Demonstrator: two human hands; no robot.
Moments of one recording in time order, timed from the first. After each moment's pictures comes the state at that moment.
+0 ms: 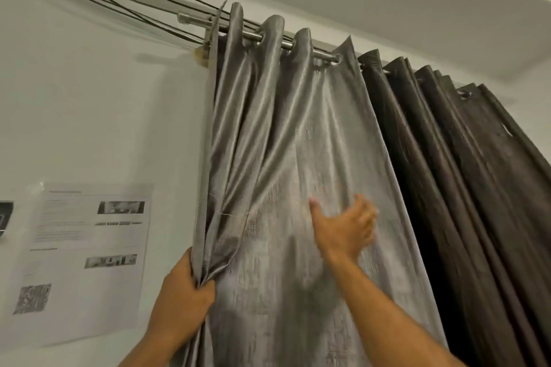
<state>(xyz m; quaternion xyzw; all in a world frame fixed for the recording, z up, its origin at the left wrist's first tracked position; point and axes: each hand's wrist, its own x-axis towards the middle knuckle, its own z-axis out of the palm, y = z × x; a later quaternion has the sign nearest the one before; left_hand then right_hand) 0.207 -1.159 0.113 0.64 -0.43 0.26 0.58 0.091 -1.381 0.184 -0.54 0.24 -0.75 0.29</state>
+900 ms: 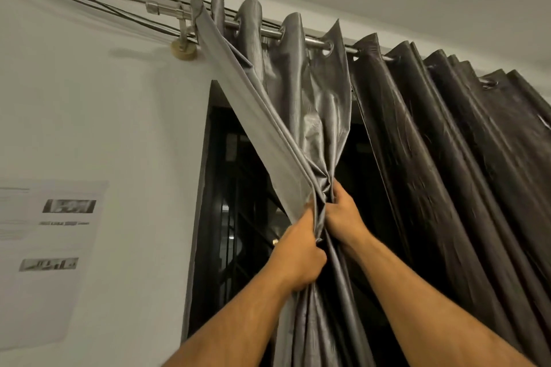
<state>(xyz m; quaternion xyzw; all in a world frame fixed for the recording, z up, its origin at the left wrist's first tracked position) 0.086 -1.389 0.188 0.67 -0.56 0.21 0.43 0.061 -1.521 0.231 -0.67 -0.08 -0.60 0.42</state>
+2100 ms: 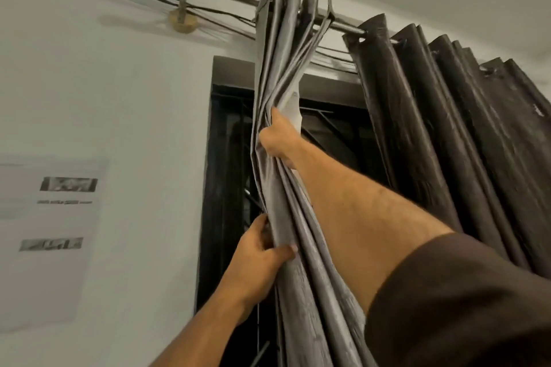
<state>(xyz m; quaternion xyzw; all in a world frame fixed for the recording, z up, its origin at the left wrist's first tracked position) 0.156 -1.325 0.140 0.51 -0.55 0.00 0.66 0.091 -1.387 0.328 -0.80 -0.02 -0.51 0.31</state>
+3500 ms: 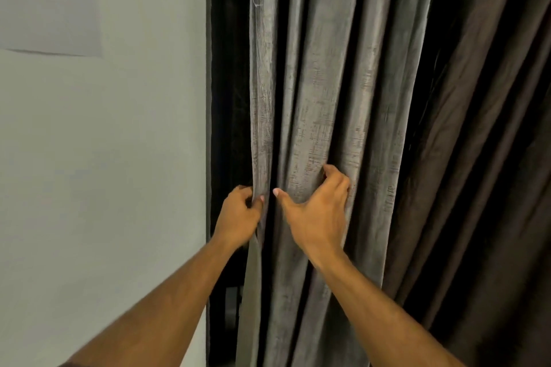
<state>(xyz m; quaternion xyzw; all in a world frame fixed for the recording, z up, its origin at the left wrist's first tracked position) 0.152 -1.325 -0.177 0.74 -0.33 0.06 0.59 0.033 -1.420 -0.149 -0.79 0.24 -0.51 0.26</state>
